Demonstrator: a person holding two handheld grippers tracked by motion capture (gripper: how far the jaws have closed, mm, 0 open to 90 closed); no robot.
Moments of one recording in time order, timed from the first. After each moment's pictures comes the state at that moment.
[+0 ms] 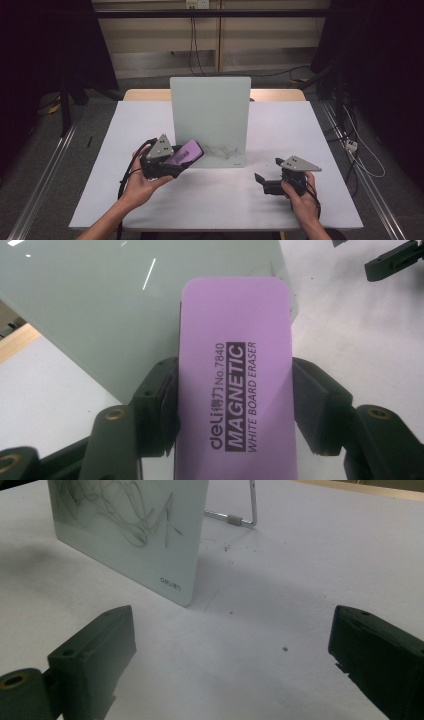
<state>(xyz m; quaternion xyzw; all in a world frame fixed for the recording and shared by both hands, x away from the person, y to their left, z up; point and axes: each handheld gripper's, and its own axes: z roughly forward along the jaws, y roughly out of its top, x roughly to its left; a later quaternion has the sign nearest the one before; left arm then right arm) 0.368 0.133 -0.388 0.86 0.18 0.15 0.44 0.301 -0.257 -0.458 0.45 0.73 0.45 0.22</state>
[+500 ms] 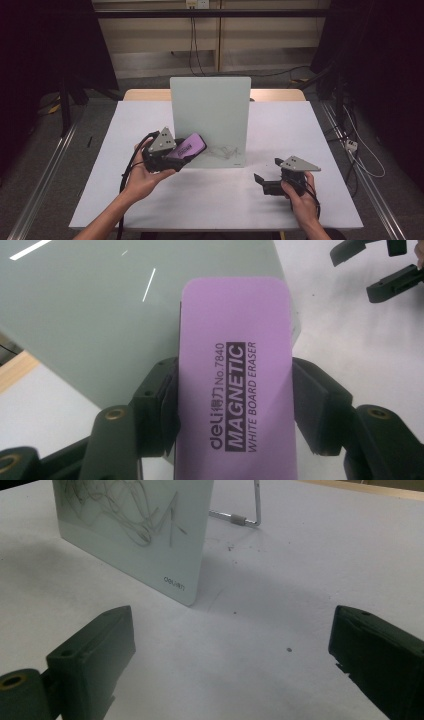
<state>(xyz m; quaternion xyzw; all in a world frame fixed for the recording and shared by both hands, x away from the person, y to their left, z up) 0.378 0.123 -0.374 0.86 0.17 0.16 0.45 0.300 -0.256 -0.458 0.45 0.74 0.46 0.22</state>
